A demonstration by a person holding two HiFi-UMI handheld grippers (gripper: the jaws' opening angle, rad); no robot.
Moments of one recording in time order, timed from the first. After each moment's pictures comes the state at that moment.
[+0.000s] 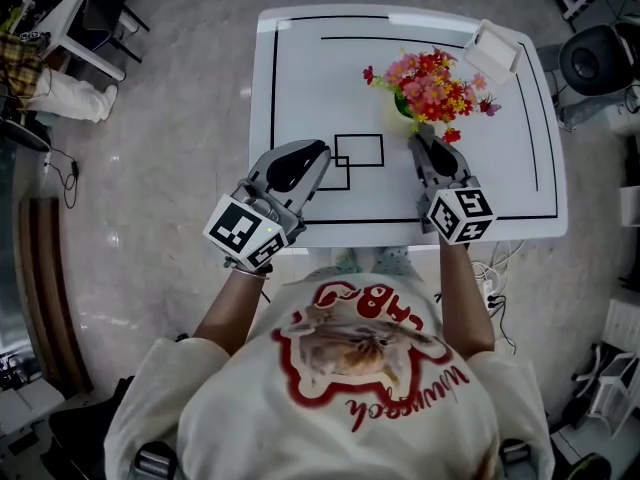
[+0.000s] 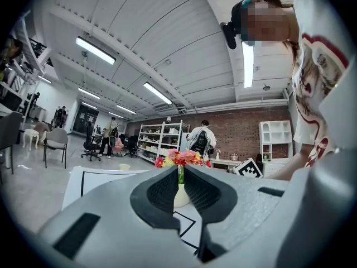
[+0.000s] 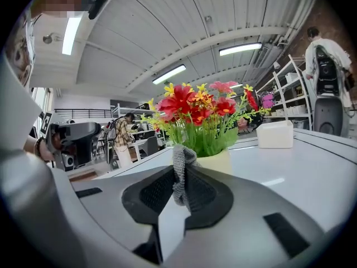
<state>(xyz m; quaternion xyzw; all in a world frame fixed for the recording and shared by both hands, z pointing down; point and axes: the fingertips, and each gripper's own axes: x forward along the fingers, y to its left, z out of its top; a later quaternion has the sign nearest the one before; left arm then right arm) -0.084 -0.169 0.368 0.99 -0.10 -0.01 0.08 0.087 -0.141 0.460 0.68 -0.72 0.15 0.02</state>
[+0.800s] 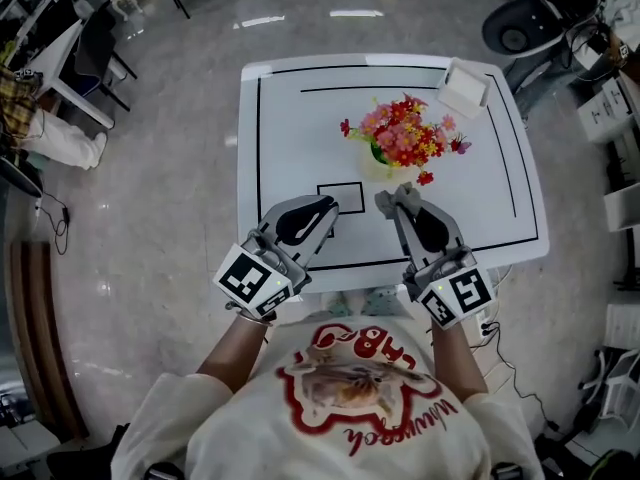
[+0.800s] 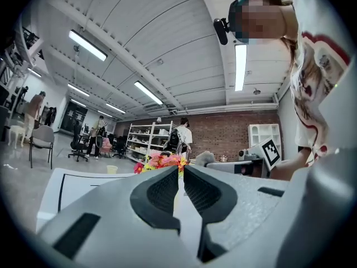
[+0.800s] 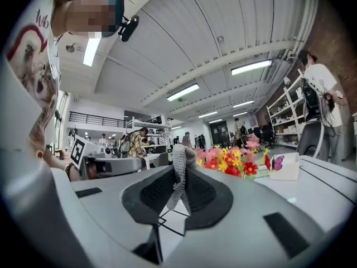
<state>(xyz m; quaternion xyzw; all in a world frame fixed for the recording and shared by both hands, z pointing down) -0.056 -0.142 0.352 1.00 -0.04 -0.02 0.07 0.031 -0.093 0.353 0.65 -0.76 0.06 -0.02</state>
